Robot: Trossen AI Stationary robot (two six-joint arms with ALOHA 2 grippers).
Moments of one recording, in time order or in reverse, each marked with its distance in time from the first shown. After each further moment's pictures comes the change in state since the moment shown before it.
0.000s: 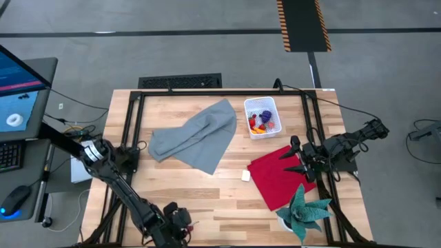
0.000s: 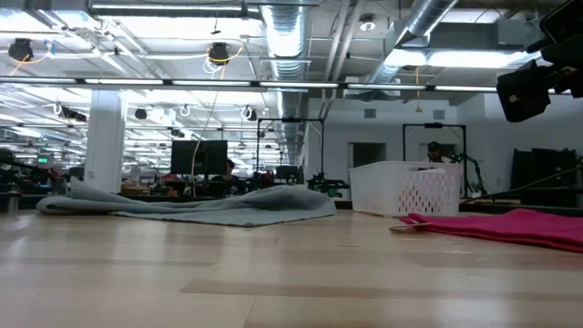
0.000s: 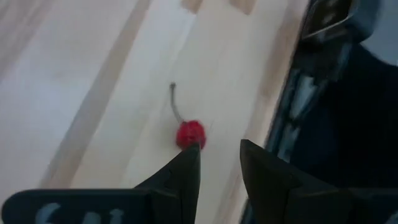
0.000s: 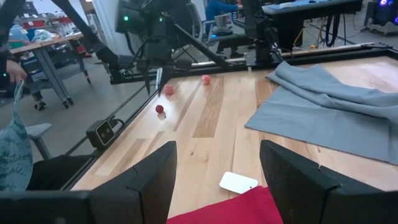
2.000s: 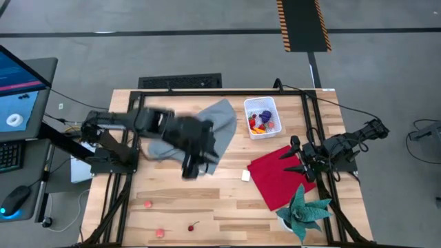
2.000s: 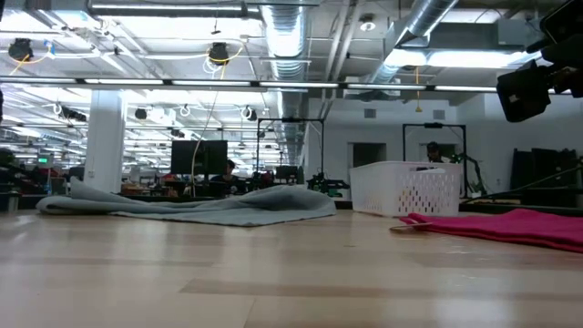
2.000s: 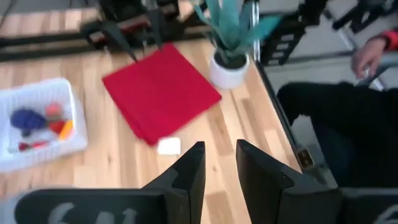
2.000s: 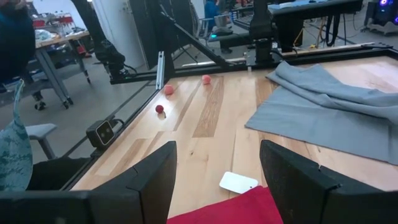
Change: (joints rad) left arm 0.693 -0.201 0.802 -0.617 0.417 1.243; right arm 0.000 0.000 0.000 0.000 0.000 0.000
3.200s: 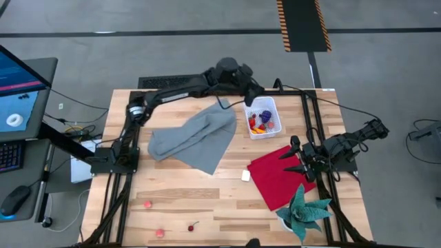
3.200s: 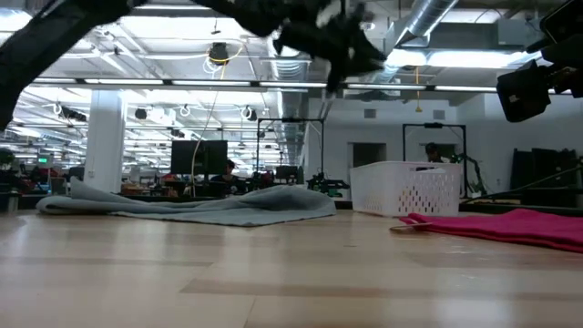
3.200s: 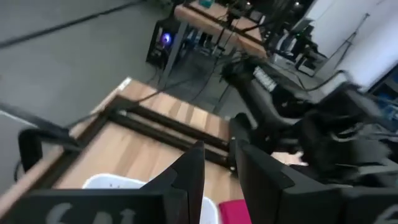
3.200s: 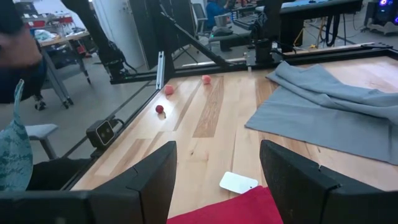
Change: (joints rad) left arm 0.604 0.481 0.010 0.905 0.293 -0.260; right arm 0.000 0.000 0.000 0.000 0.000 0.000
